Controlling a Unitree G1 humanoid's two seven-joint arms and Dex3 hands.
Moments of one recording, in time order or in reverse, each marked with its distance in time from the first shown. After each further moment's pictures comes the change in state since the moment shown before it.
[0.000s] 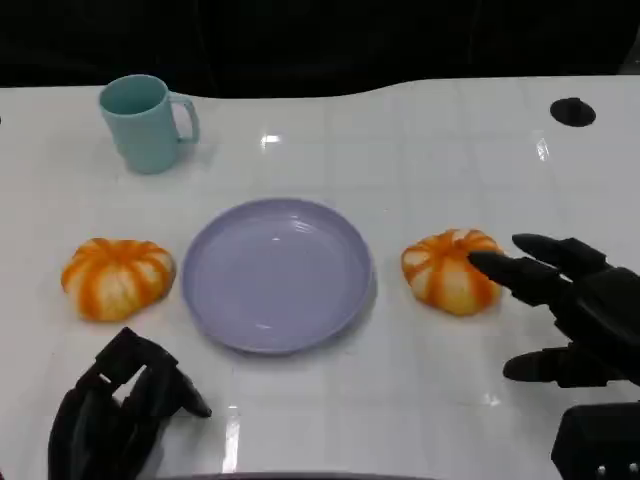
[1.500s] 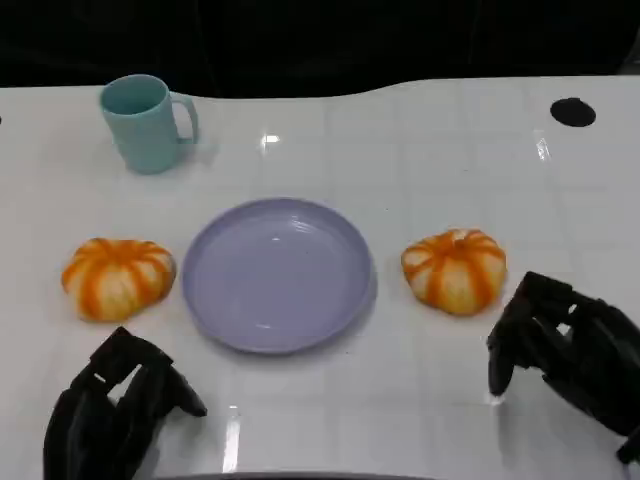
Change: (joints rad) left arm 0.000 0.002 0.008 -0.001 -0.002 -0.009 0.000; right arm 0.108 0.366 -0.327 -0.001 1.100 0.373 0.810
